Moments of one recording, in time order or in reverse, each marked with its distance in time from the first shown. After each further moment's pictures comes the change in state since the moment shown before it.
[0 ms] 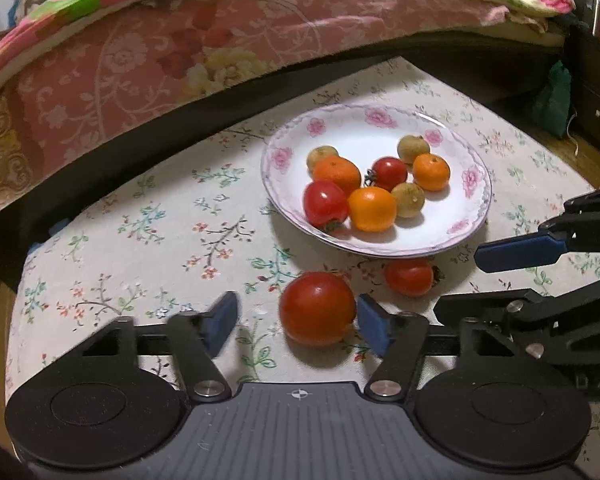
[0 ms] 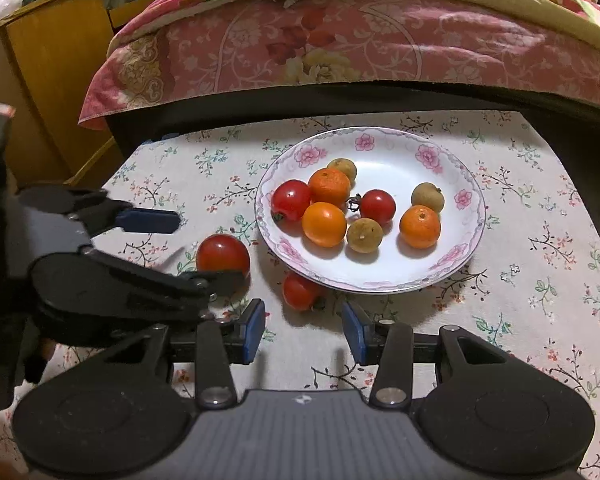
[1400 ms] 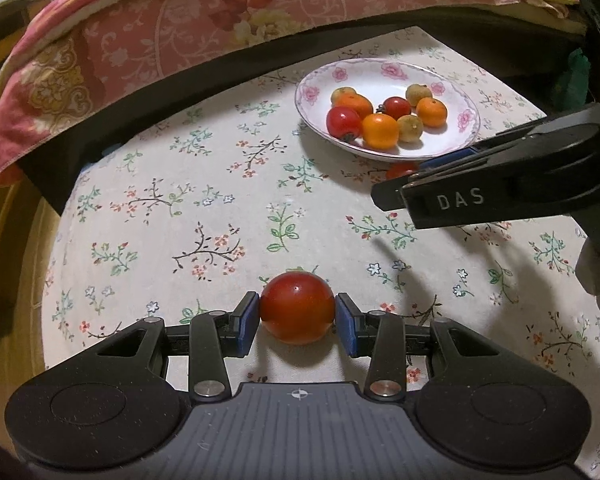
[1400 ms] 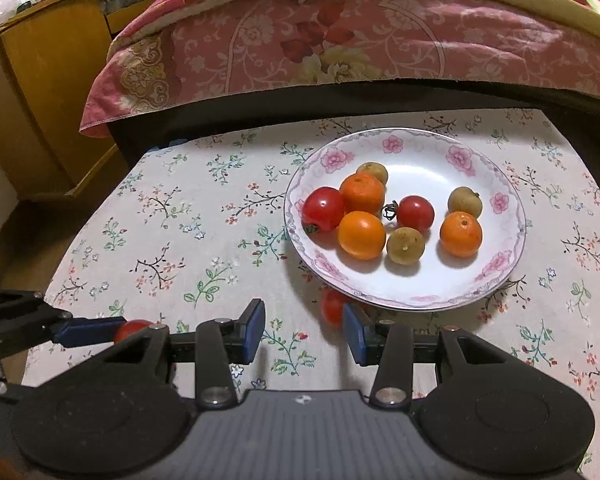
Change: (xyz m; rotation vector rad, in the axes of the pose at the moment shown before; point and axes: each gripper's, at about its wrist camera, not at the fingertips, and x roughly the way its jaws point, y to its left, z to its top) left arm -0.055 0.002 -0.045 -0.059 0.101 0.069; right arm 0.020 0.021 0.009 0.033 -0.015 0.011
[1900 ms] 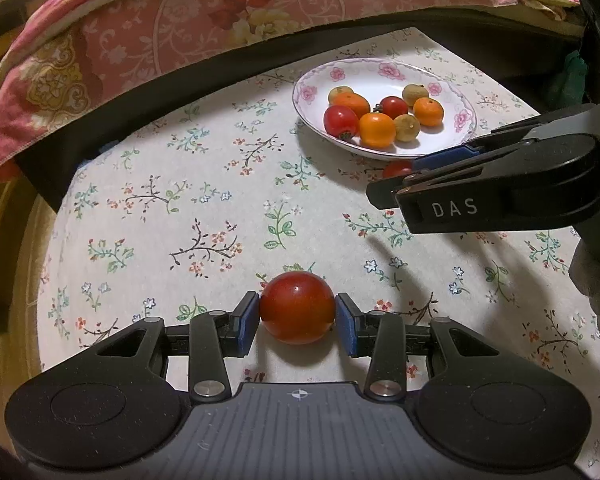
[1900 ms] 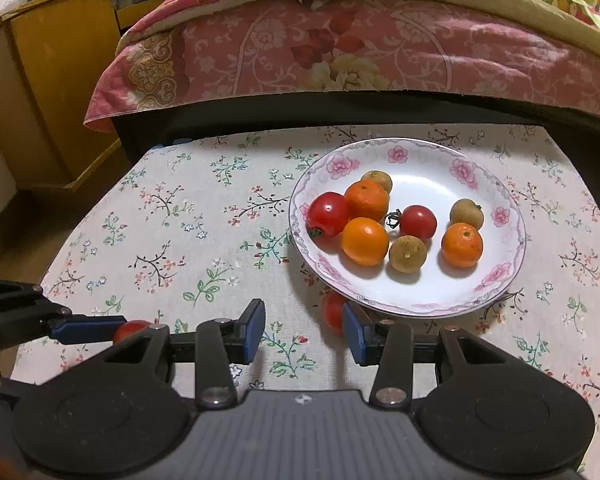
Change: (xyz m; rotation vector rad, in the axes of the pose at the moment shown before) left arm -0.002 0.003 -0.001 -0.007 -0.001 -0.022; right arm -0.001 0.005 -0.002 -0.044 -0.026 -0.021
